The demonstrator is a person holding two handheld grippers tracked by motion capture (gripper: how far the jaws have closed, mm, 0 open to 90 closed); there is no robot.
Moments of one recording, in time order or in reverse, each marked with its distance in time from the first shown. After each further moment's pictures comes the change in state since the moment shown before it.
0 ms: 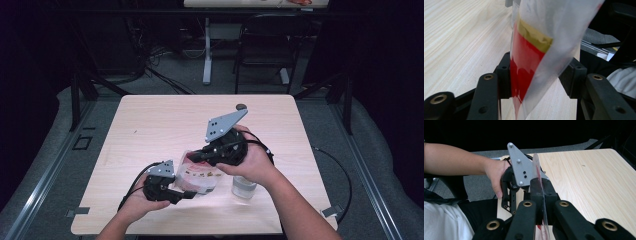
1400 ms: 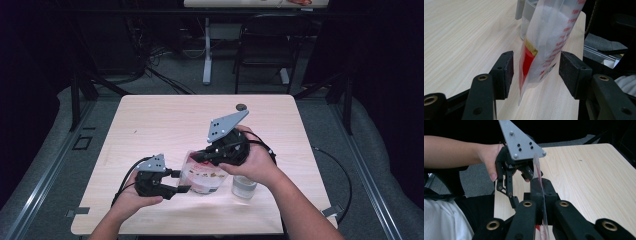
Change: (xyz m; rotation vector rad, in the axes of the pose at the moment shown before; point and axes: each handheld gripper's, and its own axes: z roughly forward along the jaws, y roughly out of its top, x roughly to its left) left arm 0.000 0.010 -0.025 -0.049 0.053 0.007; right arm -0.003 -0.005 -0.002 0.033 -0.022 -0.001
